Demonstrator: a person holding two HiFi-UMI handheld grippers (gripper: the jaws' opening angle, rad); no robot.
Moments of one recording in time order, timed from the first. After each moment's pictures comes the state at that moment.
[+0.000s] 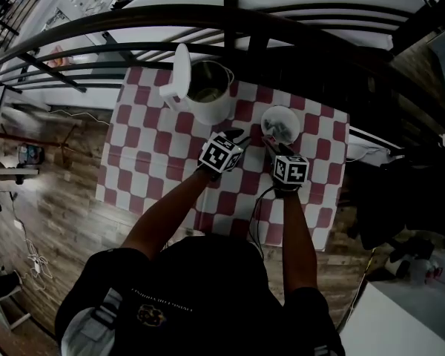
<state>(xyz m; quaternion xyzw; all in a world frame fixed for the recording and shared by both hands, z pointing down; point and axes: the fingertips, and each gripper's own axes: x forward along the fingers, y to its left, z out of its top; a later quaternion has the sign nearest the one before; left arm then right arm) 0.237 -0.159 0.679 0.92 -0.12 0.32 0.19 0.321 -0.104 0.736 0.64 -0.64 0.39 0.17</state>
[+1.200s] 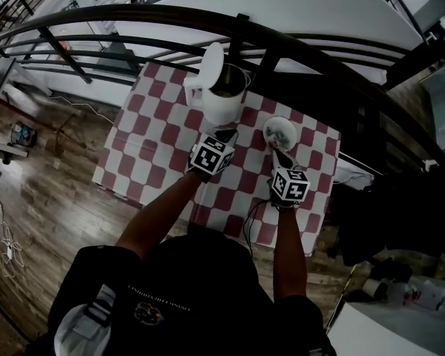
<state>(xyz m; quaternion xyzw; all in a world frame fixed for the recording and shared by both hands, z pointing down) 0.166 -0.166 0.605 0.93 -0.22 0.25 0.16 0.283 -0.089 0.627 0.66 -0.69 0.25 0.15</state>
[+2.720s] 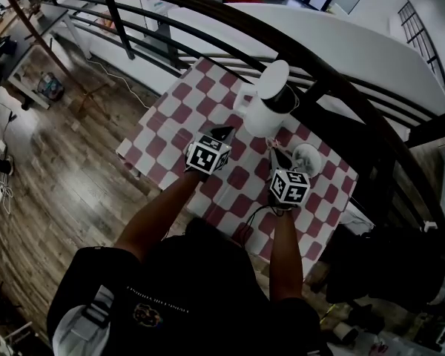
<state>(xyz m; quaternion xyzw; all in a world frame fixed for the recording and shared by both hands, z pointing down) 0.018 -0.198 0.569 0.89 -0.38 0.19 0.18 0.156 -0.152 0.587 0.57 -0.78 0.20 0.15</state>
